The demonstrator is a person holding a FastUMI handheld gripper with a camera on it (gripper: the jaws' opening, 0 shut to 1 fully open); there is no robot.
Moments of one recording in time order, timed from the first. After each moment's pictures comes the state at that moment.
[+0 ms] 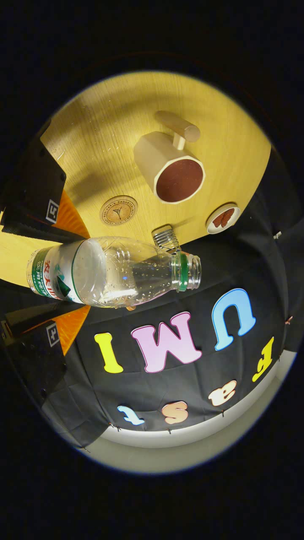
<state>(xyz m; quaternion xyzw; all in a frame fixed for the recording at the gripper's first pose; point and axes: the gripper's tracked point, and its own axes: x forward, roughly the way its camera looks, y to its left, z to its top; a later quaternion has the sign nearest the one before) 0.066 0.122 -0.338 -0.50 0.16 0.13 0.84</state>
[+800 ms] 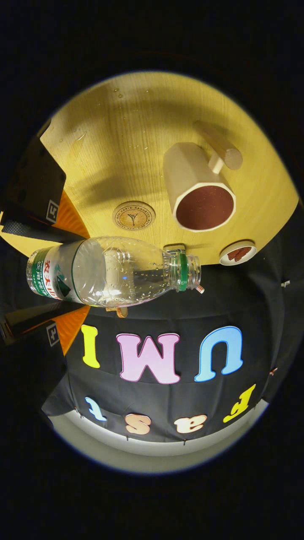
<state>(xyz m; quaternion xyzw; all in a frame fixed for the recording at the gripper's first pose) 0.079 0.135 -0.354 -0.62 0.16 0.17 0.75</state>
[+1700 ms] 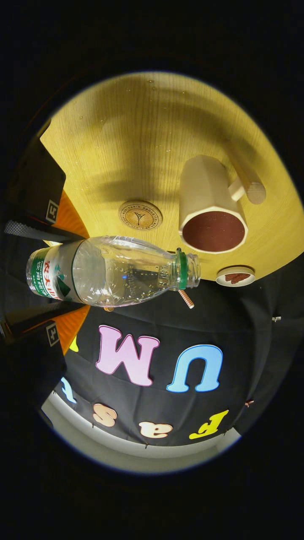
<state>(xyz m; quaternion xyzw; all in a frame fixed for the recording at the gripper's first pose) 0.085 0.141 -0.350 -0.69 0.13 0.19 0.69</state>
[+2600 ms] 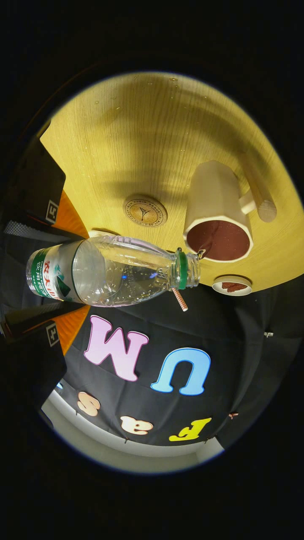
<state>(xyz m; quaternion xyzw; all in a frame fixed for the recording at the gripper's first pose) 0.094 0.146 -0.339 -0.73 0.09 0.20 0.64</state>
